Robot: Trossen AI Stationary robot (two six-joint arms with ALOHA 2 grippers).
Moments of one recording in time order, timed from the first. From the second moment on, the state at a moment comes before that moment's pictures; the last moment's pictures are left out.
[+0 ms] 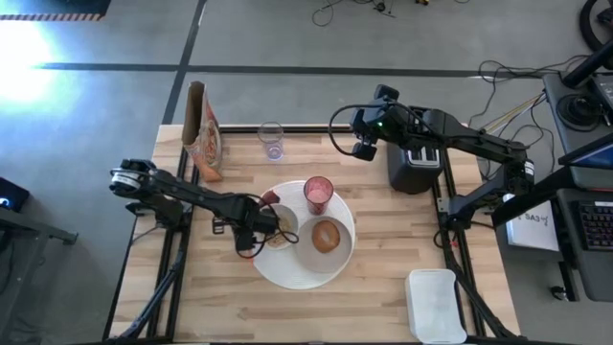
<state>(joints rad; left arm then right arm) -0.18 1.60 1.02 -1.06 -0.14 1.26 -0.27 1.45 1.65 -0.90 0.54 -0.37</state>
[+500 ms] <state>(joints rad) -0.18 1.60 0.96 -0.98 -0.23 1.20 -0.27 1.45 1.65 -0.90 0.54 -0.37</state>
